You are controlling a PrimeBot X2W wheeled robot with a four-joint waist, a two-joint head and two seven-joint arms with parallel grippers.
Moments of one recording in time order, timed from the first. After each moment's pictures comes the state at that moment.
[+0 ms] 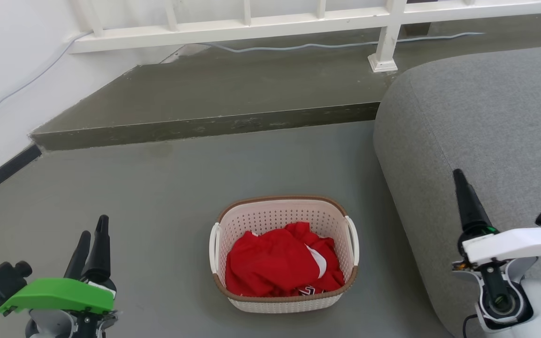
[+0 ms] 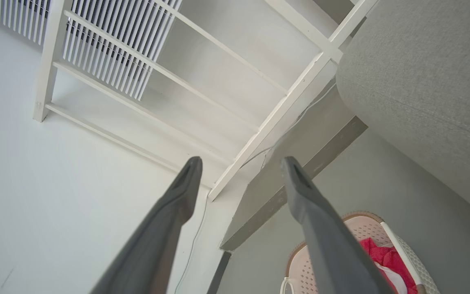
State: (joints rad) left arm -0.03 0.13 -0.07 0.19 -1.07 -0.10 -0.08; right arm -0.05 -0.09 0.06 0.20 1.07 0.11 -0.08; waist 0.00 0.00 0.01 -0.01
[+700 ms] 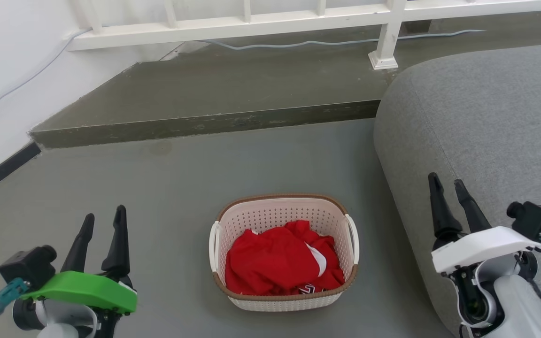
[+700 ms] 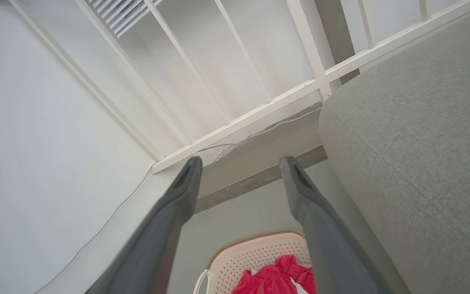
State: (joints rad) left arm -0.03 0.14 -0.14 0.13 -0.69 -0.06 -0.15; right arm -0.06 -0.11 0.16 0.18 0.65 0.01 -0.15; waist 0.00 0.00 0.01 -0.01
